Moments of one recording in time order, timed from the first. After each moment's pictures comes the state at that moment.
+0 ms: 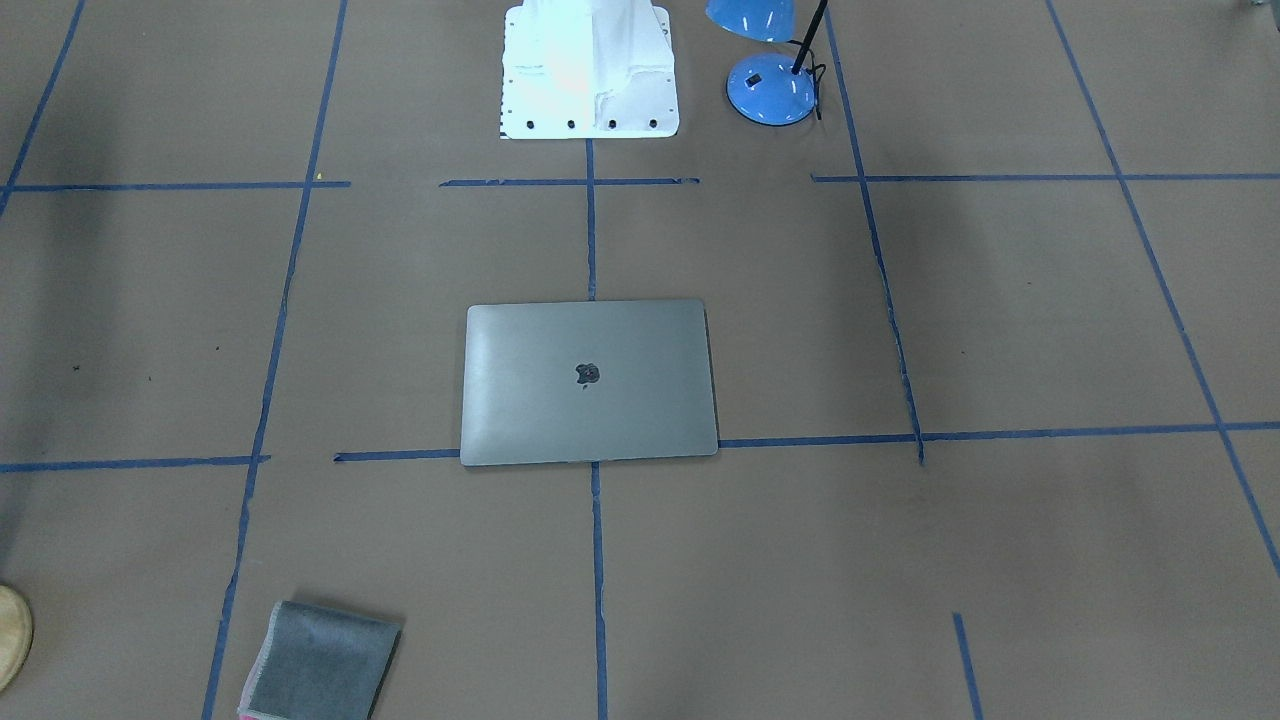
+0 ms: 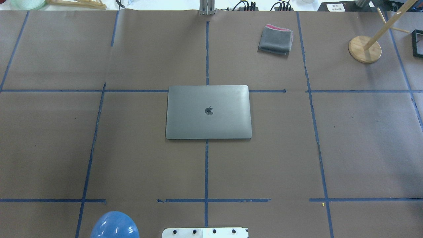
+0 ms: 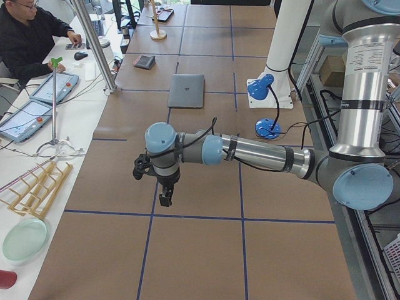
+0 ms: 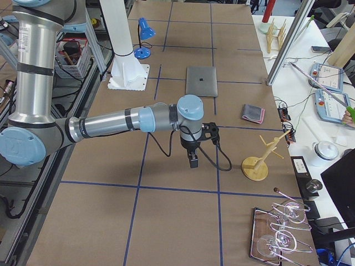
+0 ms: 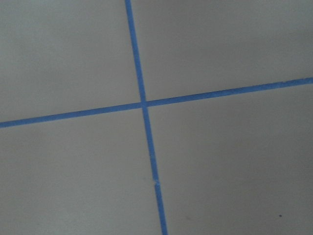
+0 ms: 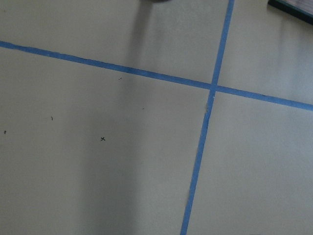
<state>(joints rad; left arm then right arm) -1.58 -1.57 -1.70 -1.45 -2.34 0.12 1.54 -1.73 1.91 -1.64 2.34 -0.09</state>
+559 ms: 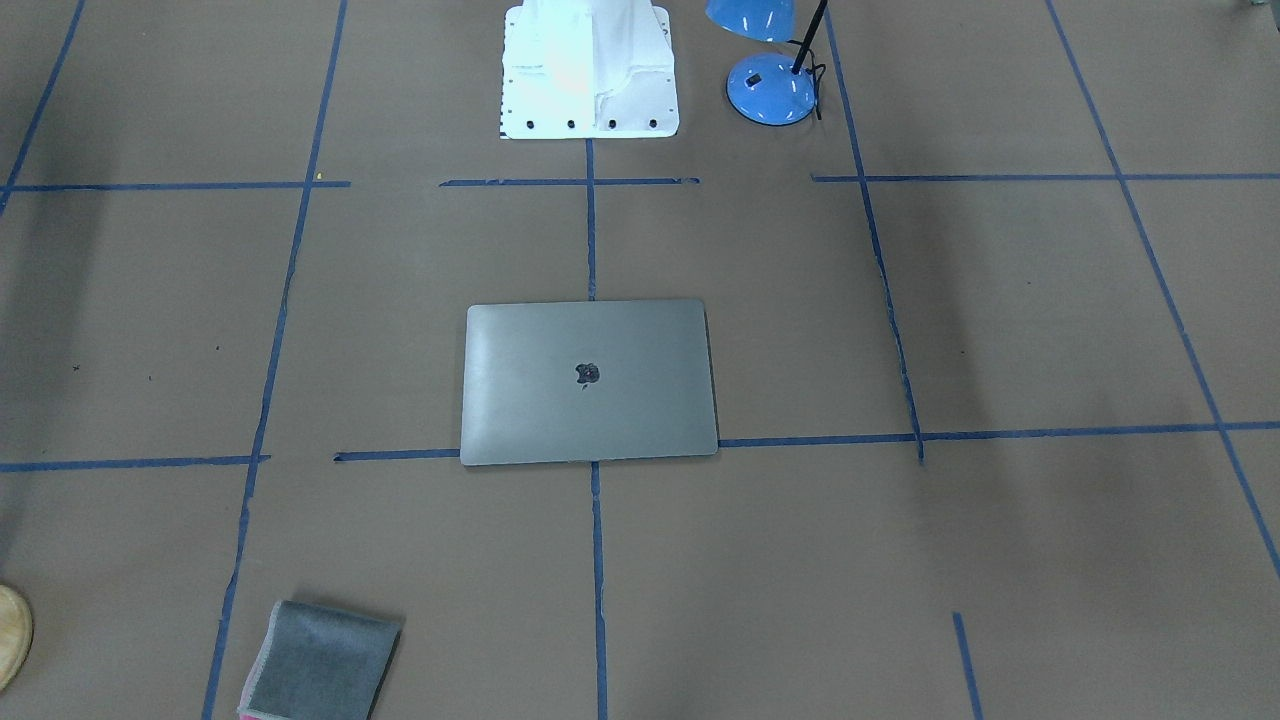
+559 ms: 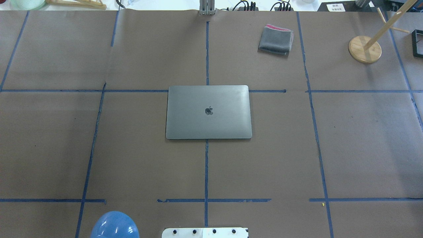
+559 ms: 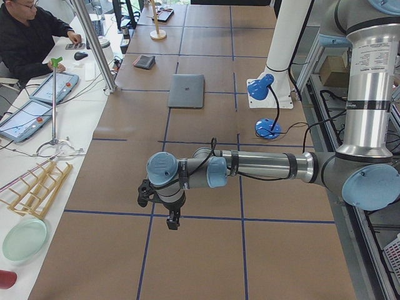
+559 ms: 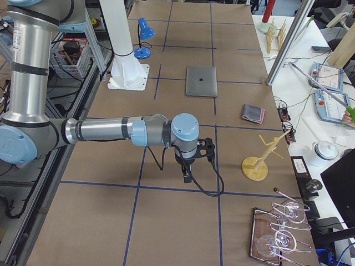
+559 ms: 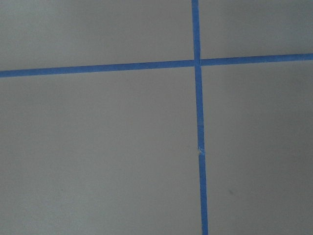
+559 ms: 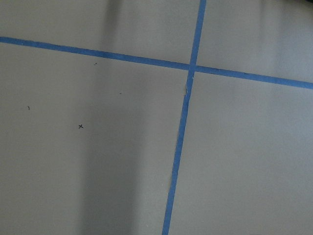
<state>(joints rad) -1.60 -1.54 -1.61 -1.45 -2.35 0.14 1.58 -1.75 1.84 -1.63 2.36 -0.12</state>
